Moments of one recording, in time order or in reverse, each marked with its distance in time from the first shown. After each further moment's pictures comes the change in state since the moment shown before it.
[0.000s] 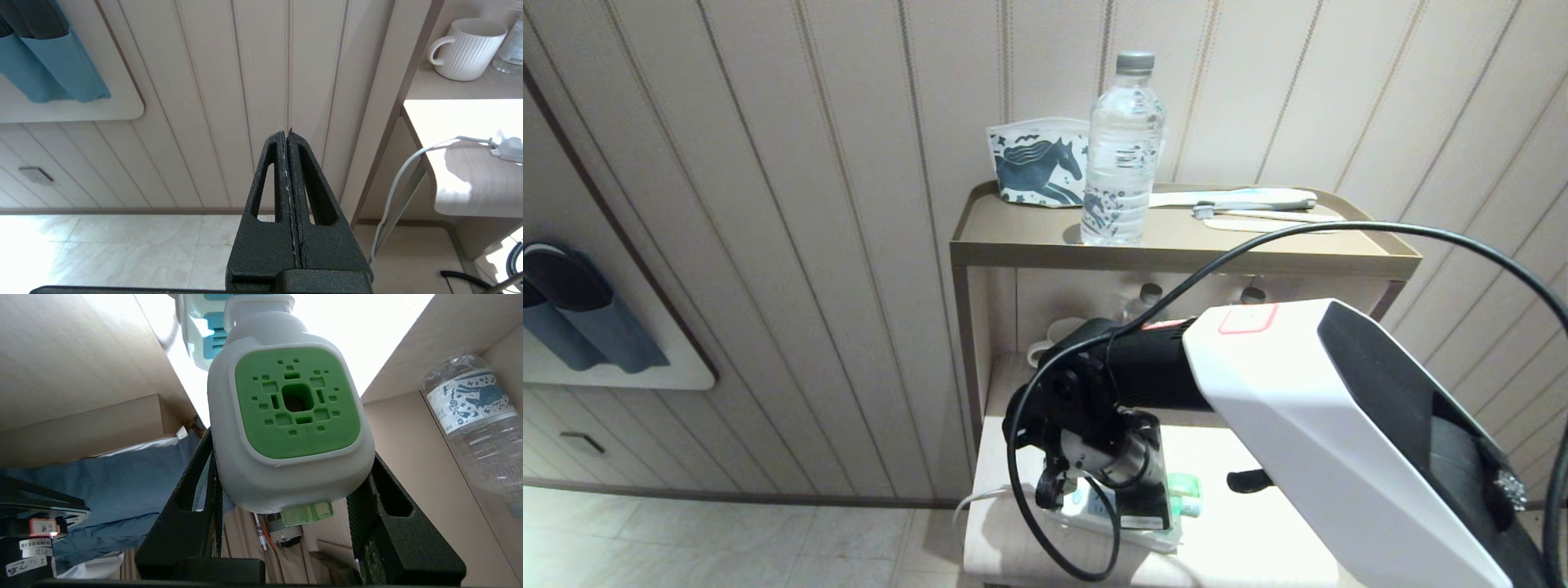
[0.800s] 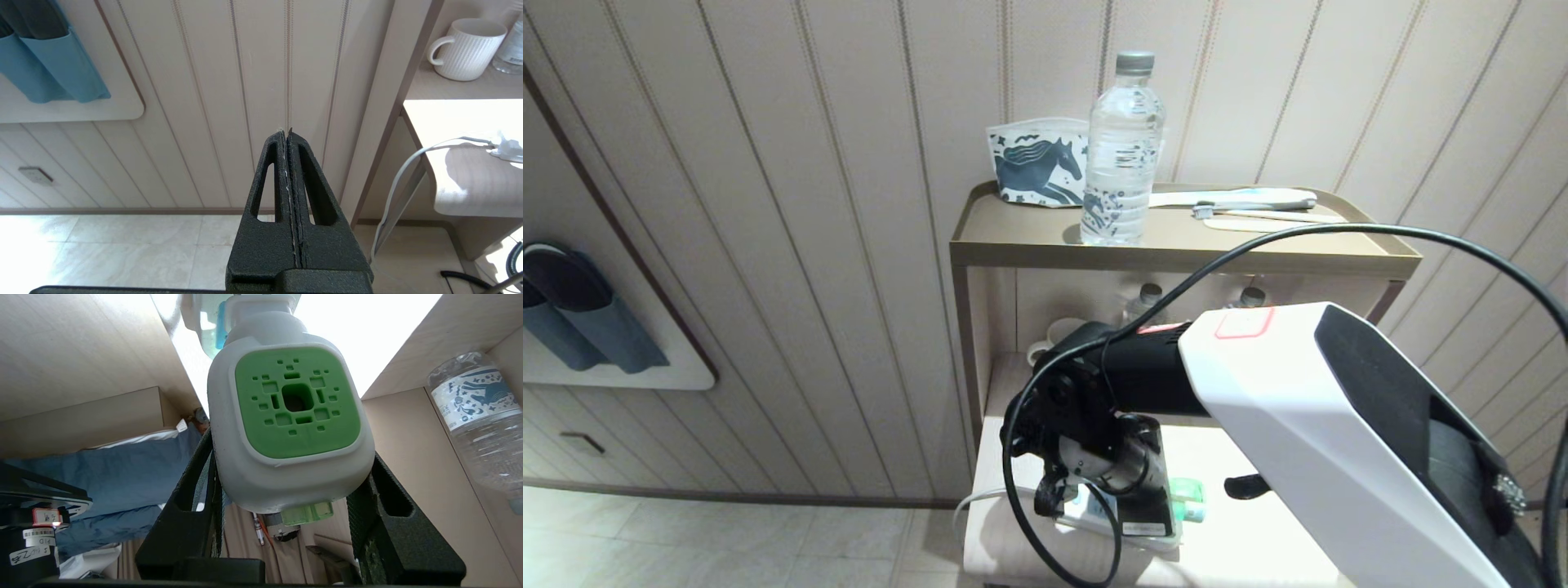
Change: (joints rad) left arm 0.000 0.000 0.000 0.000 0.000 0.000; right arm 0.014 0.003 0.001 0.031 -0.001 0.014
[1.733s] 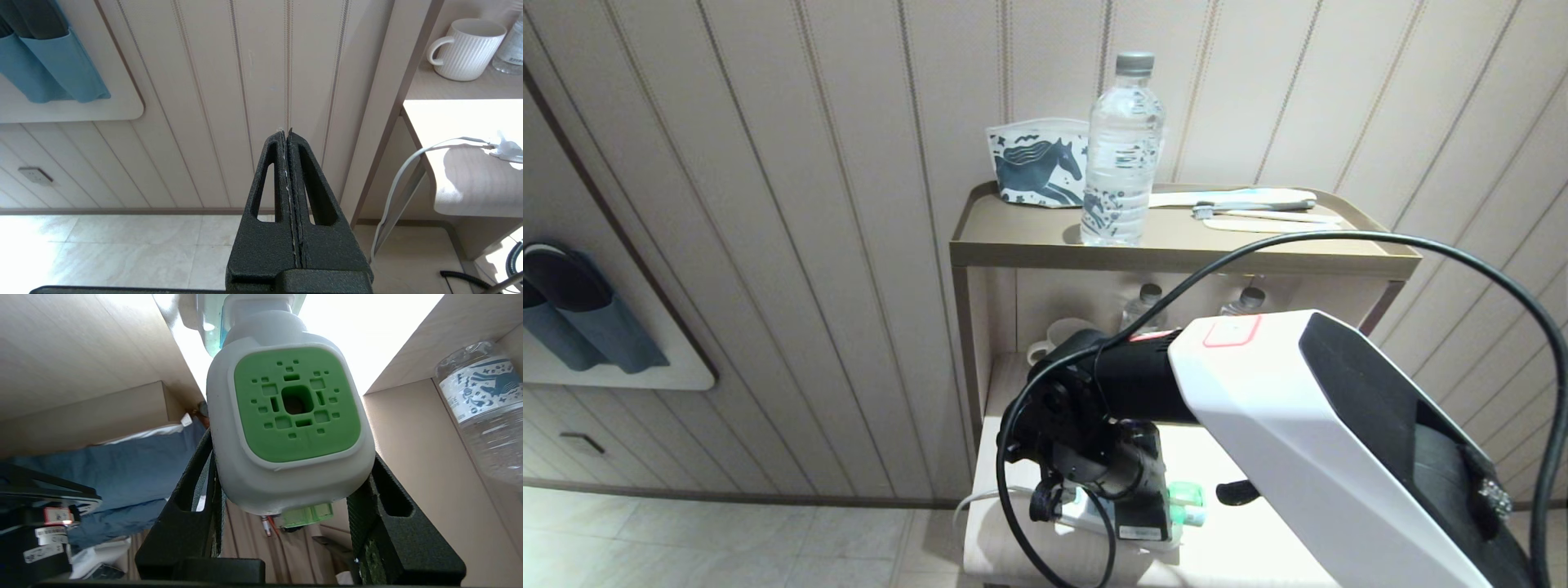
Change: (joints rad) left arm 0.000 0.000 0.000 0.000 0.000 0.000; right arm 0.007 0.018 -0.001 -0.013 0.000 0.036
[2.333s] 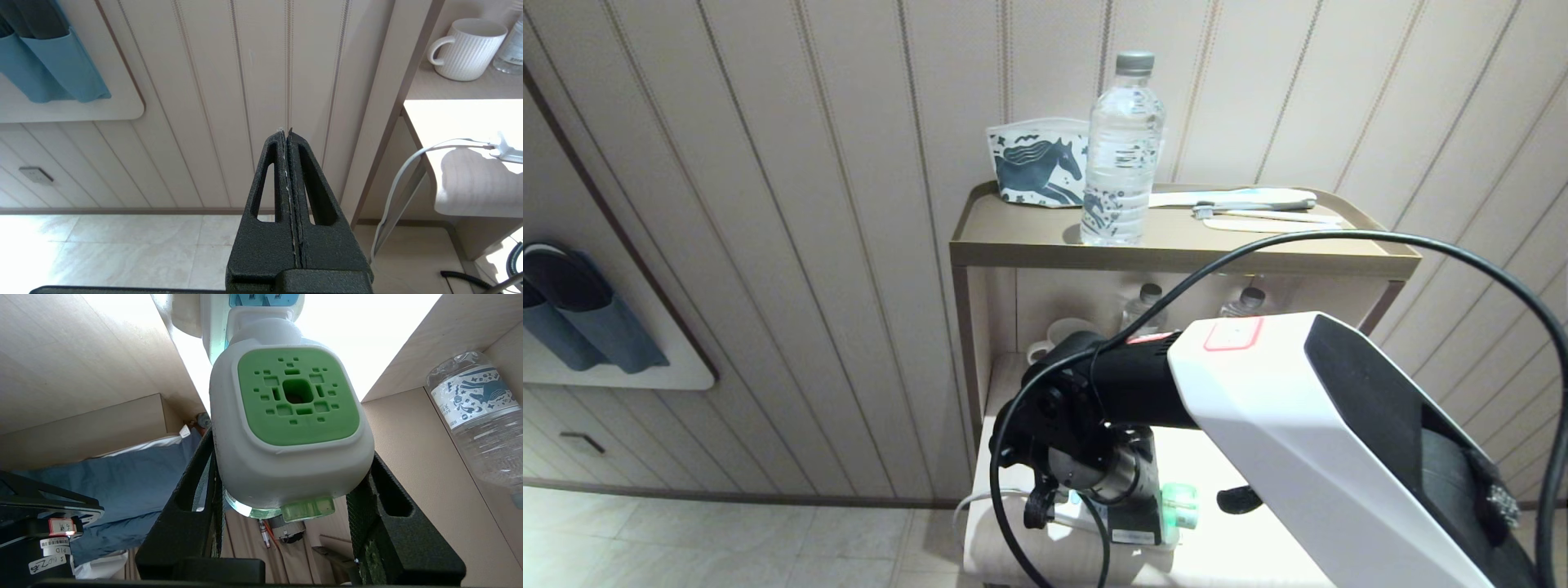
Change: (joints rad) left arm 0.000 0.000 0.000 0.000 0.000 0.000; right arm 0.020 -0.010 0.000 -0.002 -0.001 0.012
